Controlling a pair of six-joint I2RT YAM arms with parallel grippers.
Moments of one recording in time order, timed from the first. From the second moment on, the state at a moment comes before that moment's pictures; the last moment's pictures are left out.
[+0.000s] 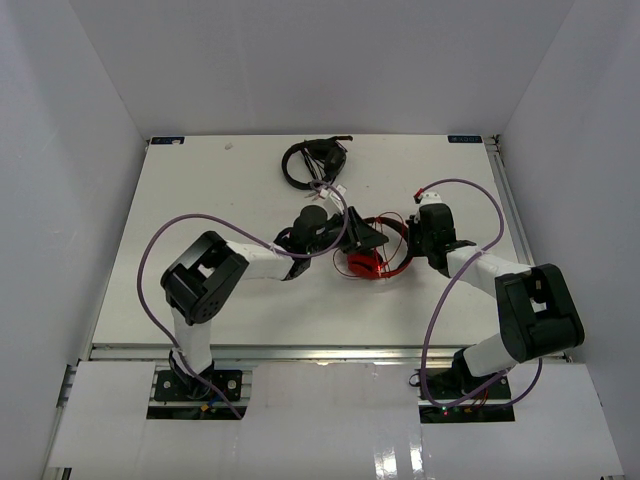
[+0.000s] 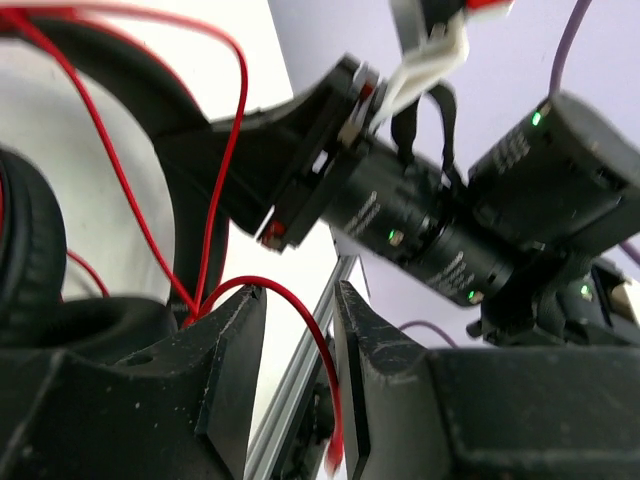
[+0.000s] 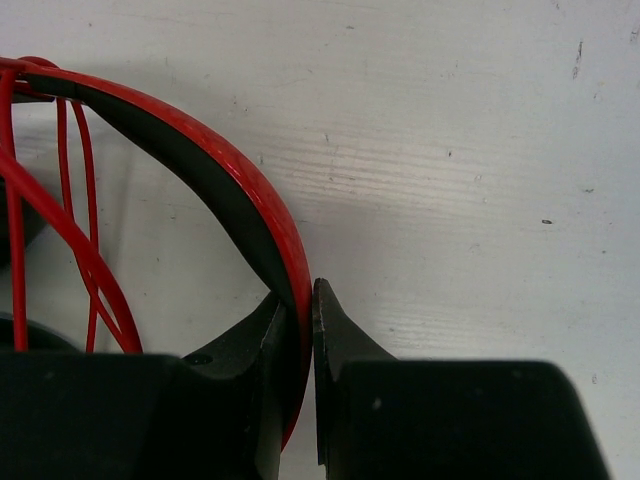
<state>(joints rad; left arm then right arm) -0.77 1.90 1.00 0.76 0.40 -1.12 0.31 1.47 0.68 0.07 0.09 0.15</state>
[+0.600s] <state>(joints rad) -0.71 1.96 1.18 0.65 0.40 -1.11 0.29 1.48 0.68 0.07 0.04 0.15</state>
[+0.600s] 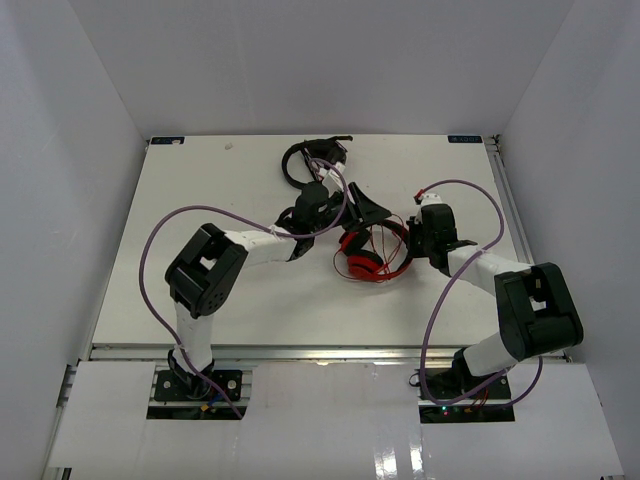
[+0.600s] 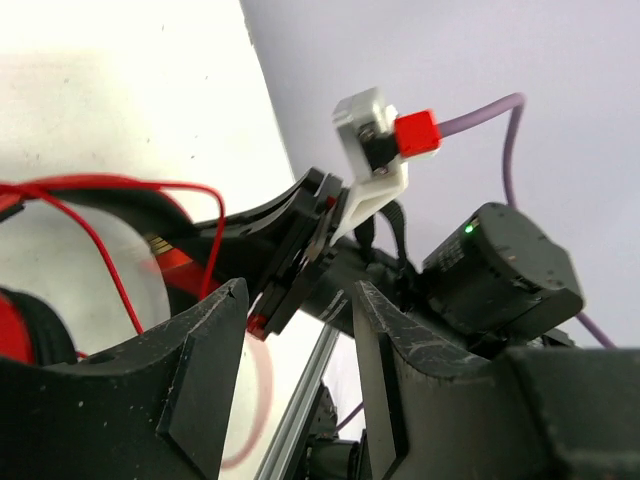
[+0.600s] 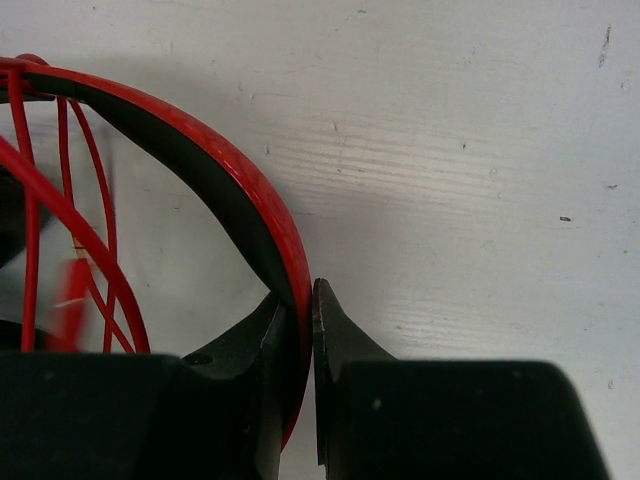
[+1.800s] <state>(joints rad) -0.68 1.01 0.96 0.00 0.17 -0.37 0.21 1.46 0.77 -0.03 0.05 -0.01</state>
